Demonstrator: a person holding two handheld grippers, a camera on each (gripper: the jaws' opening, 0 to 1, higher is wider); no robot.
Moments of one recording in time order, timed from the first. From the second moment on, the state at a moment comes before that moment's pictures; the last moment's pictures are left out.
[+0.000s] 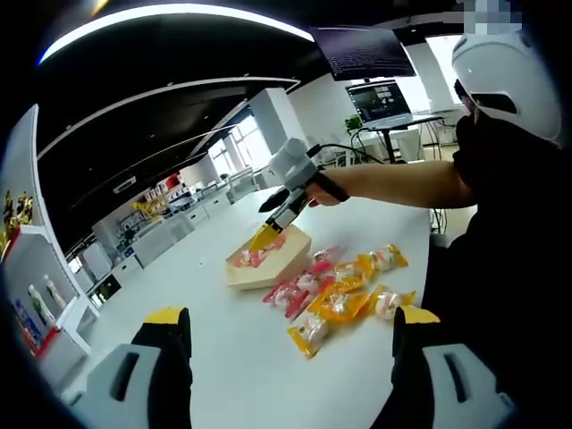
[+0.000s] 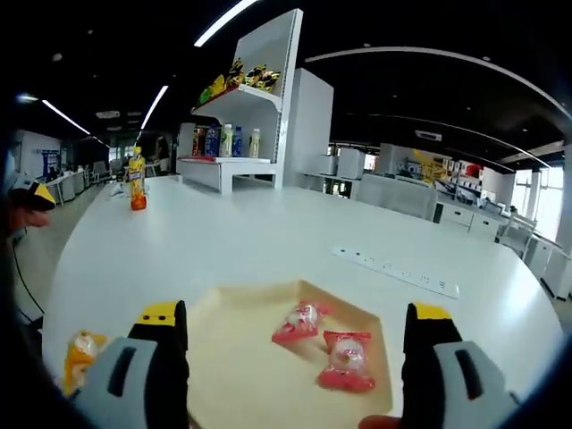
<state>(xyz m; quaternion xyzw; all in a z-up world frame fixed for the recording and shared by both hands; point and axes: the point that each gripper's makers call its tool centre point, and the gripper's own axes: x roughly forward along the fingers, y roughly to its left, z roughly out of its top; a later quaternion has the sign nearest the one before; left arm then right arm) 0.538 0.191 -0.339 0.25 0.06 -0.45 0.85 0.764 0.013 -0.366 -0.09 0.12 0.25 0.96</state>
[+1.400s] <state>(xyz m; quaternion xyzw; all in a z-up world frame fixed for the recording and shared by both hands) 0.533 0.183 -0.339 0.25 0.06 -0.45 0.85 0.574 -0.016 -0.297 -0.05 0.07 0.33 0.94</state>
